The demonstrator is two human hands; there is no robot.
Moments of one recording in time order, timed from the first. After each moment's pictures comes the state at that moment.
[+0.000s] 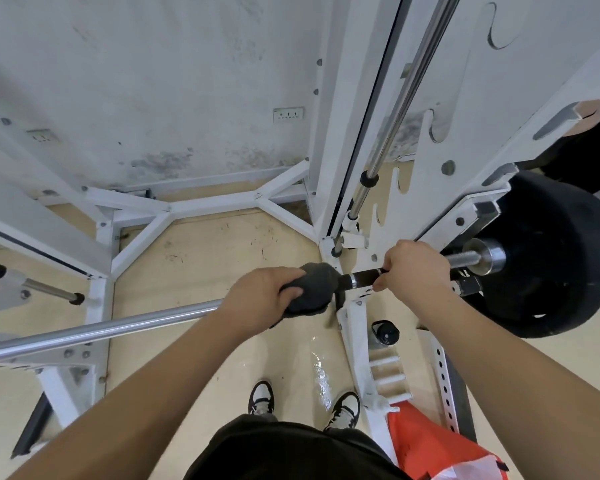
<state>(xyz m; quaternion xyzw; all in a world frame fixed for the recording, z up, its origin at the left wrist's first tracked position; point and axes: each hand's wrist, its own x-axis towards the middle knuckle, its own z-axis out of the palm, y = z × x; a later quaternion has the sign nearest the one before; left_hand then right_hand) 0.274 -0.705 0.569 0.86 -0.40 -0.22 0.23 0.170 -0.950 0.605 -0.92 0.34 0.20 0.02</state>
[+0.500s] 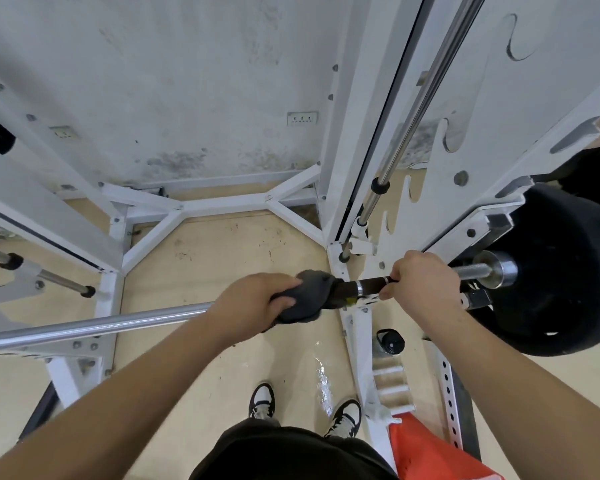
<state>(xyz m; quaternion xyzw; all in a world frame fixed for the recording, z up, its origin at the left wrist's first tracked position) 0.283 -0.680 0.569 0.85 -0.41 -0.21 0.23 0.161 -0.947 0.604 -0.94 0.32 0.15 0.01</state>
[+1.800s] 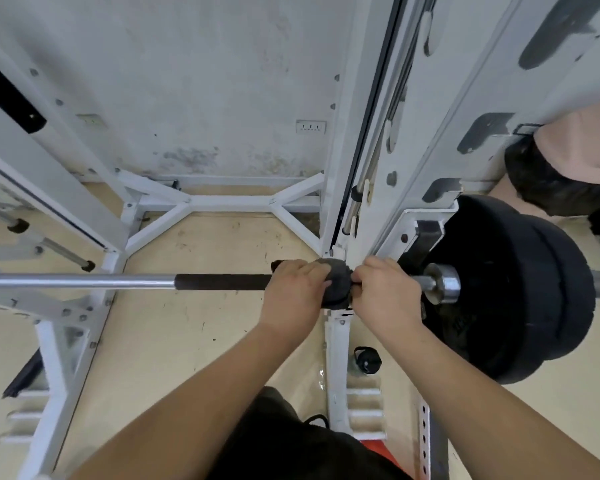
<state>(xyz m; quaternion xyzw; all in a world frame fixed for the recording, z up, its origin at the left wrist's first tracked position) 0.167 -0.861 0.546 0.90 -0.37 0.02 0.23 0.104 -1.020 0.572 -0.99 0.14 -0.02 0.09</state>
